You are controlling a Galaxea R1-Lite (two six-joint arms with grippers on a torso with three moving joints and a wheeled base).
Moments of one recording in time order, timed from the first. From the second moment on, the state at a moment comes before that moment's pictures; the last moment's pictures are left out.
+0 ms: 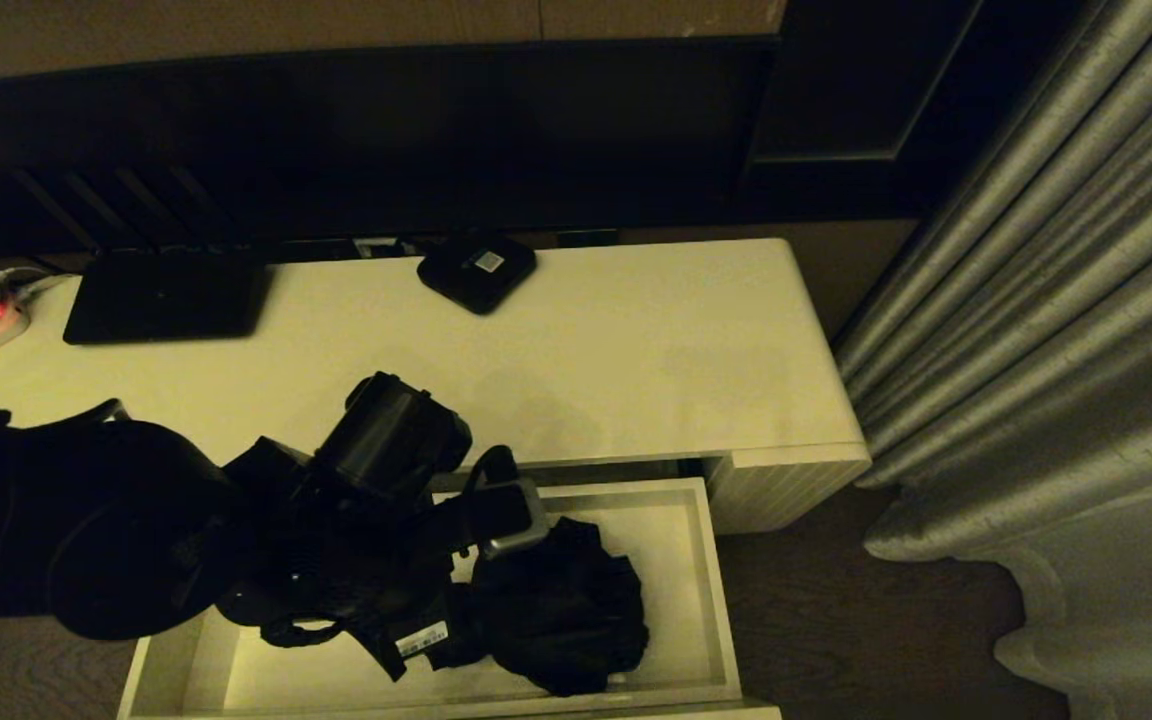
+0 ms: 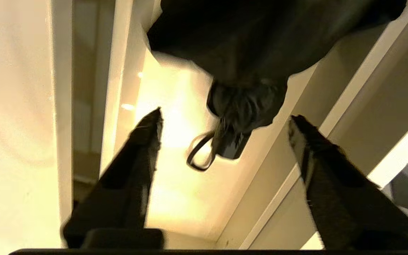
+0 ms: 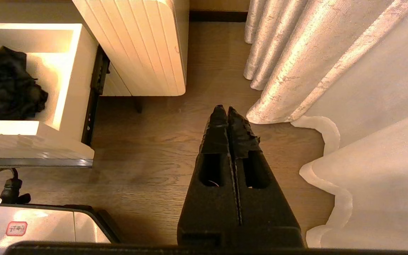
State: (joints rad) left arm -0.62 1.68 -0.94 0.20 0.19 0.70; right arm 0.00 0.00 0.00 0.00 0.01 0.01
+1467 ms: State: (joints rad) left arm -0.59 1.16 -0.73 0.33 0.30 0.78; right arm 0.00 0.00 0.00 0.00 0.01 0.01
